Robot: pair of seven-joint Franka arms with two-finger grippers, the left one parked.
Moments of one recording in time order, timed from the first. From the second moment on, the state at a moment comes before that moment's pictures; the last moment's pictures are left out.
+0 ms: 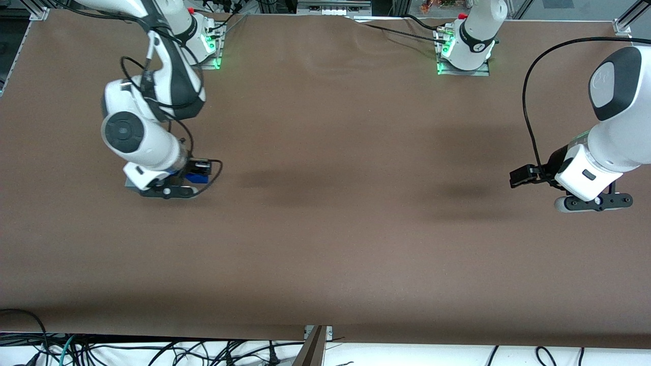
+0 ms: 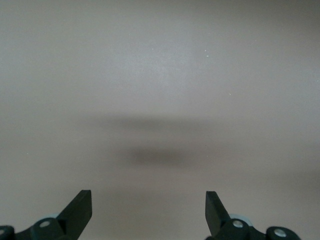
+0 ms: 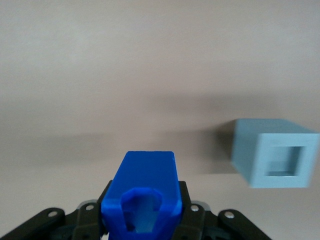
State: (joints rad) arm 0.34 0.29 -0.11 -1.80 0.00 1.94 0.26
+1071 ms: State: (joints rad) arm 0.34 0.27 -0.40 -2.02 0.00 2.13 -0.05
